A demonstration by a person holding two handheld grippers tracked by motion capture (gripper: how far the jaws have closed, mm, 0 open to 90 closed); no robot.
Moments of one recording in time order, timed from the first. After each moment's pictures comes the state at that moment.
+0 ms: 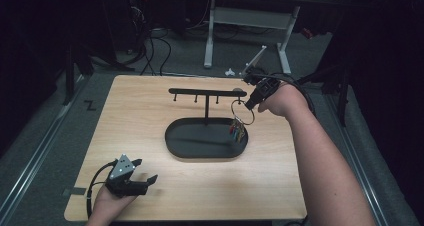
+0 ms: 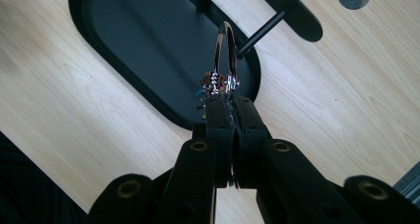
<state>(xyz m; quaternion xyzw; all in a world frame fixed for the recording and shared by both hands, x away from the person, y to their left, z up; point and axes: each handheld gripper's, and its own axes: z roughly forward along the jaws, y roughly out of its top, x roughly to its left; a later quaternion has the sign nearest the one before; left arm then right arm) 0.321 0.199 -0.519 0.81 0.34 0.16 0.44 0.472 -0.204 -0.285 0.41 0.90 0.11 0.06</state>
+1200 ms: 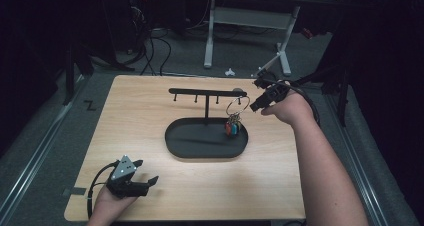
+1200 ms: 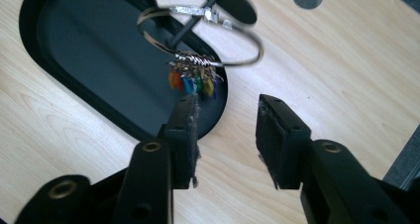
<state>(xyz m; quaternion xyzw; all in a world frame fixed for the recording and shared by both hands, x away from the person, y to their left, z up) 0.320 0.196 -0.520 0.82 0.34 0.15 0.44 0.467 -0.232 -0.305 0.46 0.87 0.15 0.11</state>
